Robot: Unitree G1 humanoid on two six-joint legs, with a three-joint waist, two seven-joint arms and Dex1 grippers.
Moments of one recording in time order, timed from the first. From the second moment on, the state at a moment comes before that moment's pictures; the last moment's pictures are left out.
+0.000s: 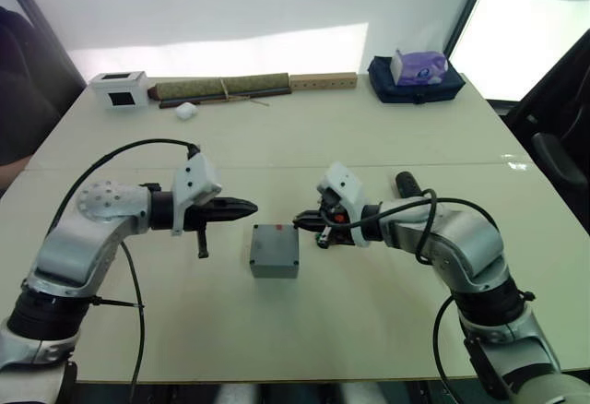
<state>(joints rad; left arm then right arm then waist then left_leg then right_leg) -0.43 0.81 -0.03 -0.29 -0.44 0.52 -1.09 -0.61 -0.47 0.23 -0.42 0.51 1.18 0.61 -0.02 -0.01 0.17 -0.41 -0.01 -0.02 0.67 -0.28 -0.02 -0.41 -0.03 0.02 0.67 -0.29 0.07</state>
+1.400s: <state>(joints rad) -0.41 0.80 -0.03 -0.31 -0.44 0.52 -1.08 -0.60 -0.52 0.30 -0.38 0.46 1.08 0.64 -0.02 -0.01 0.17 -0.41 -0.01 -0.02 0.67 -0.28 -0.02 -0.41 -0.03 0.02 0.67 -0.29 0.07</state>
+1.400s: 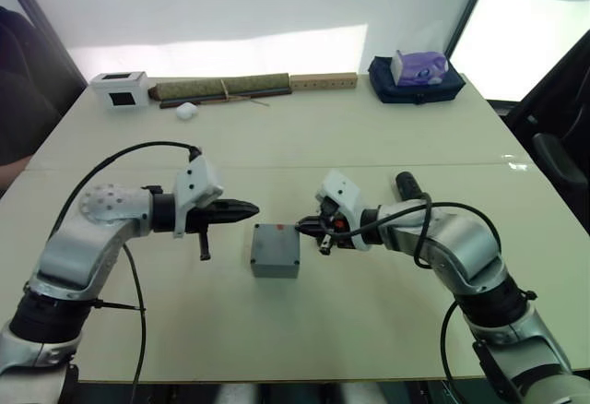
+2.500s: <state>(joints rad) -0.46 0.74 -0.05 -0.36 -0.49 0.52 -1.09 -0.81 -0.99 0.16 -0.31 0.53 1.54 0.67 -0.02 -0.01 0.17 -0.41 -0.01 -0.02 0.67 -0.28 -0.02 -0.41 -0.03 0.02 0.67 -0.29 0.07</state>
